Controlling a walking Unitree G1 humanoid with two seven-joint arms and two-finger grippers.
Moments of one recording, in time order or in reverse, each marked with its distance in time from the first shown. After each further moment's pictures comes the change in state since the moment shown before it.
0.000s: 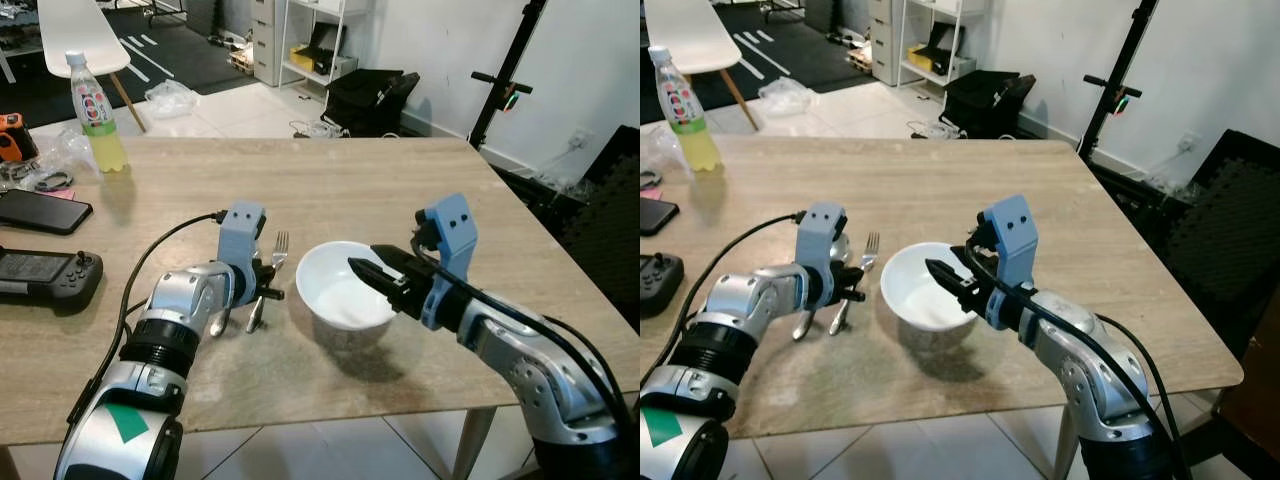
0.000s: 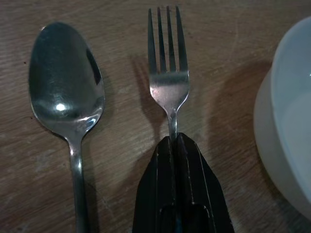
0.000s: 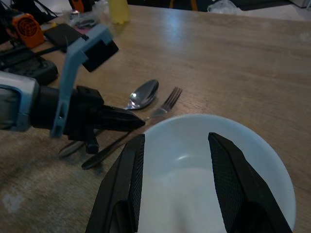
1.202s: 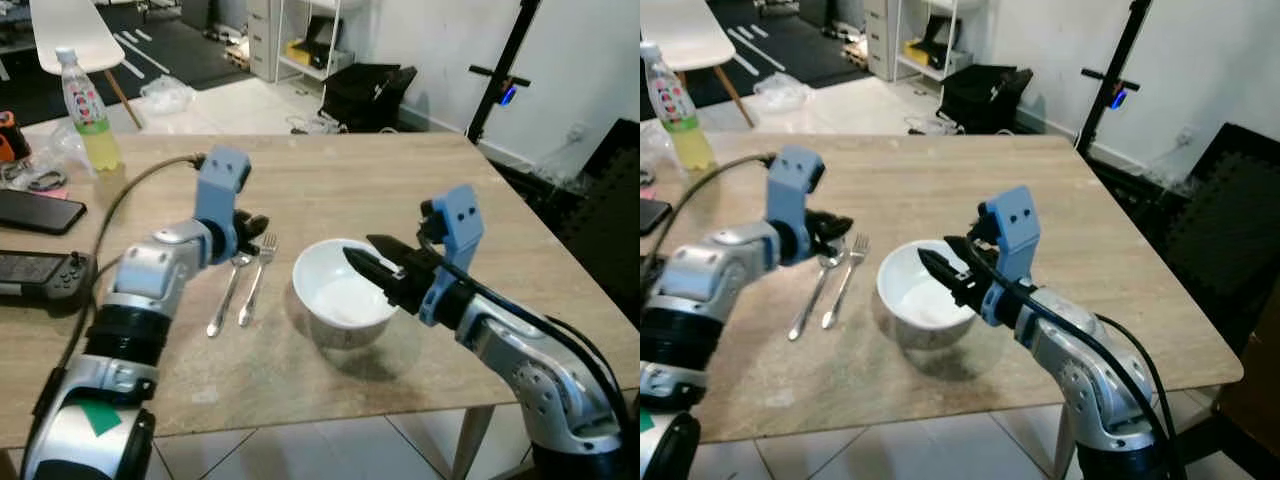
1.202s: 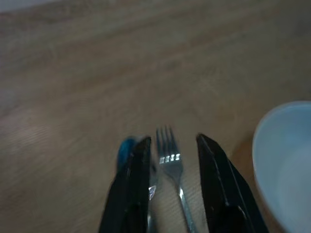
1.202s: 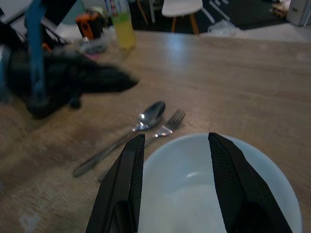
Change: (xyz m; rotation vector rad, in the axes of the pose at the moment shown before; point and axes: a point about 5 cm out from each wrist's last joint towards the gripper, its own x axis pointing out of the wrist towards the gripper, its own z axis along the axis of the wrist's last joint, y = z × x) left arm -0.064 0.020 0.049 0.173 -0.256 0.092; right arm -0.007 0.012 0.013 0.025 -0.099 0.016
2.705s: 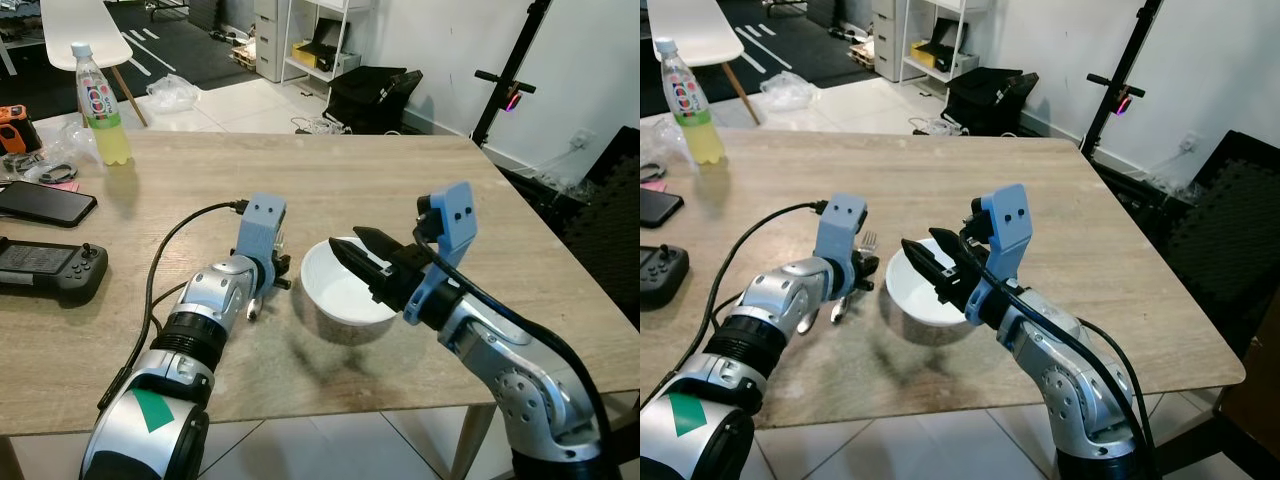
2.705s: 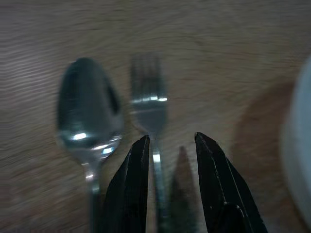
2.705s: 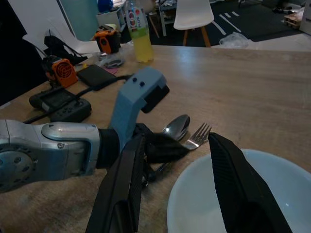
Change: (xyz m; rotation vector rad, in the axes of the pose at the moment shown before) left arm 0.064 -0.046 -0.050 -0.078 0.171 0.108; right arm 0.008 0.012 -0.003 0.051 -0.062 0.020
